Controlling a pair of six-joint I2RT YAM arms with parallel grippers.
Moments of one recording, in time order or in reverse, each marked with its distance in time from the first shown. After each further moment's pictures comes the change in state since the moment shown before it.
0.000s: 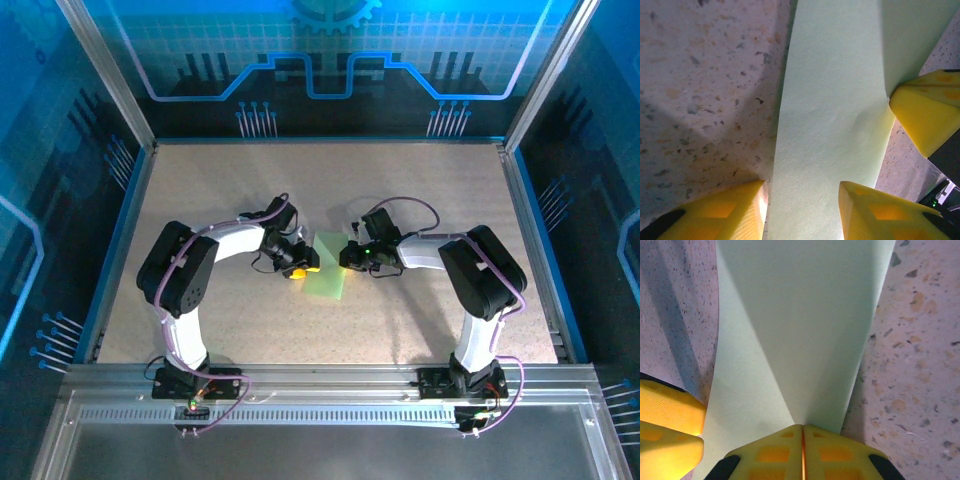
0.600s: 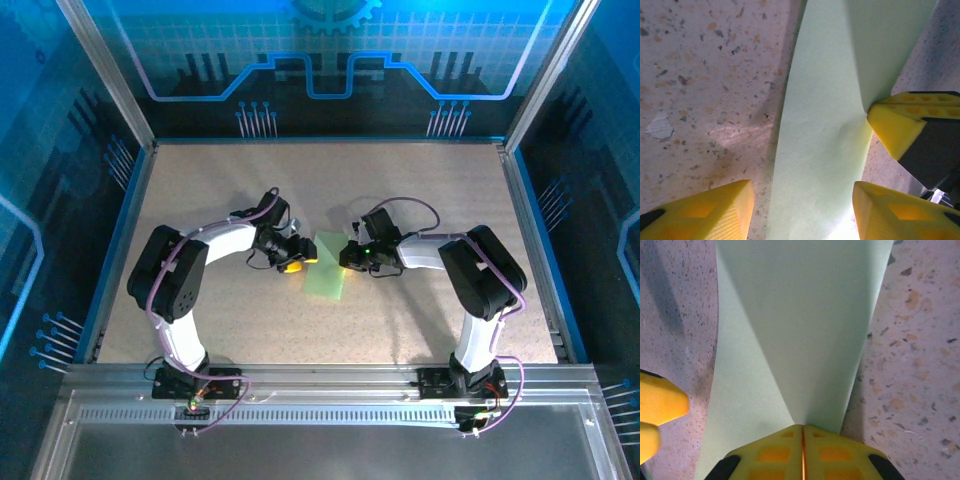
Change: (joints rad) left arm 0.040 -0.050 -0.019 0.033 -0.007 -0.022; right arm 0.000 0.000 0.000 0.001 0.000 0.019
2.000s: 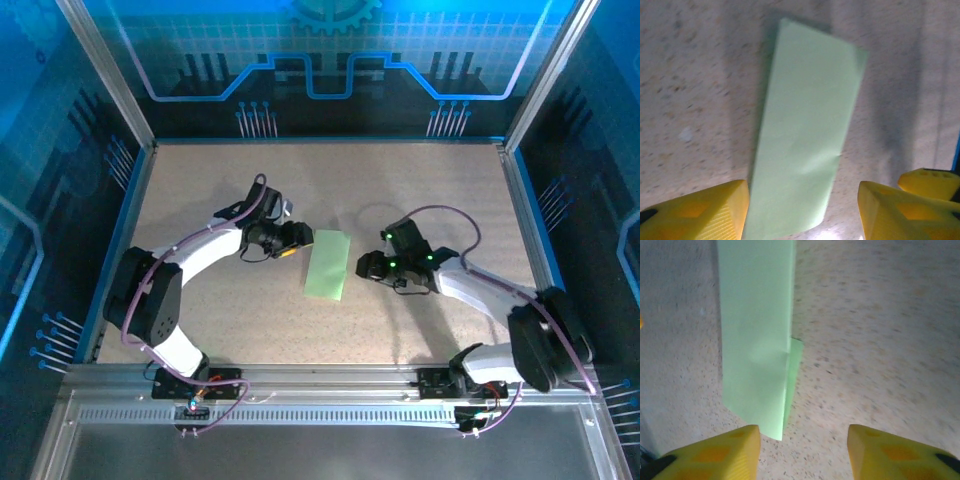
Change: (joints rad) left arm 0.006 -0.195 -0.037 0.027 -0.124 -0.030; right arm 0.022 -0.451 -0.166 -0.273 0.134 0.097
